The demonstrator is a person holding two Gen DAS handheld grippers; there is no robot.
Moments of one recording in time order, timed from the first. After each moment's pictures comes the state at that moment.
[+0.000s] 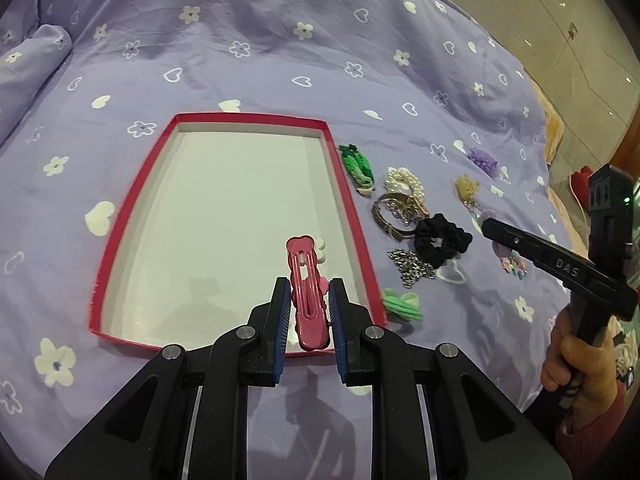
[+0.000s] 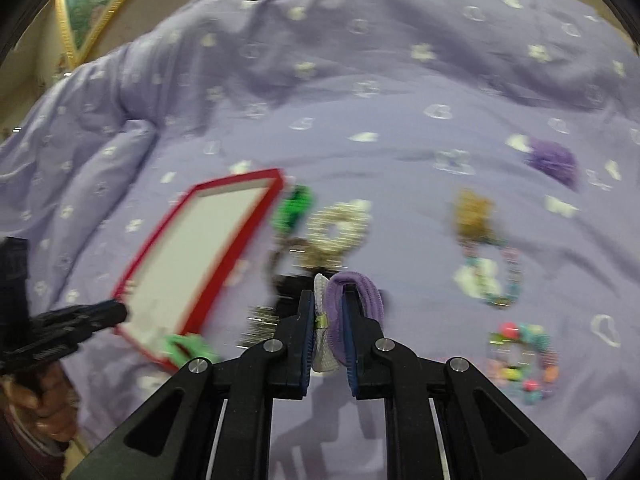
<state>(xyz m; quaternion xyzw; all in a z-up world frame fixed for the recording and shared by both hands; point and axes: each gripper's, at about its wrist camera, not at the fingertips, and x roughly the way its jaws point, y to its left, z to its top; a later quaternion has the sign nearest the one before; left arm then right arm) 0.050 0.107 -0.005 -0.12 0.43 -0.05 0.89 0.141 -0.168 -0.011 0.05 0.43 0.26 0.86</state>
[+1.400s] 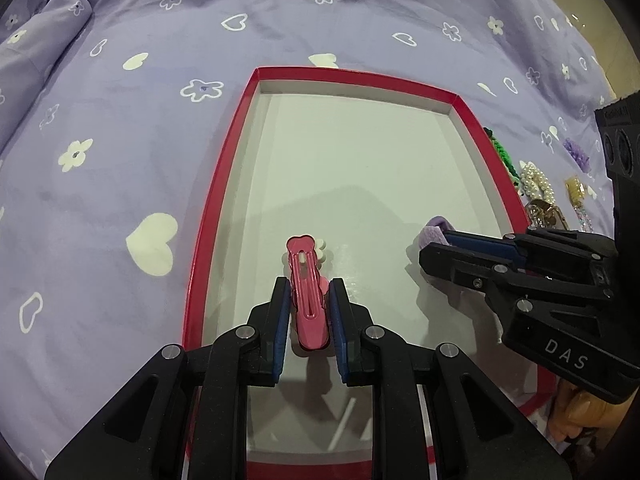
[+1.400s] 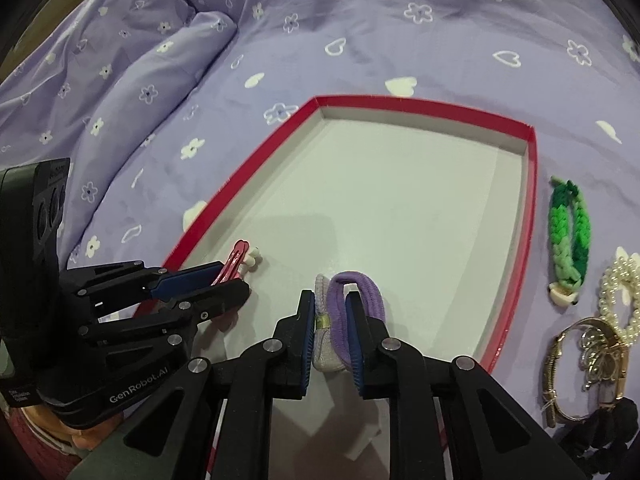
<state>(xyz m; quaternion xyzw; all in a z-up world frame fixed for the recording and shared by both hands) 0.127 0.184 -0.066 -0.08 0.51 0.02 0.86 0.181 0.044 -0.068 -0.04 0.51 0.38 0.77</state>
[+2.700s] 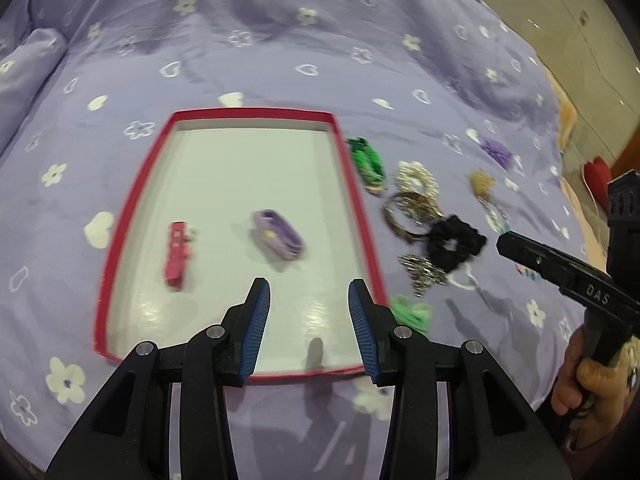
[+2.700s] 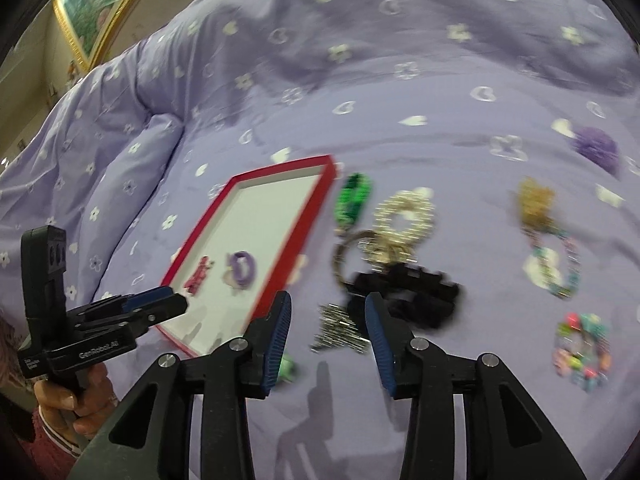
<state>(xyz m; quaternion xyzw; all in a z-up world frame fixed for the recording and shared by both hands) 0.074 0.096 -0.003 -0.10 0.46 -0.05 0.88 0.145 -0.147 -0.009 0.08 0.46 0.28 0.84</state>
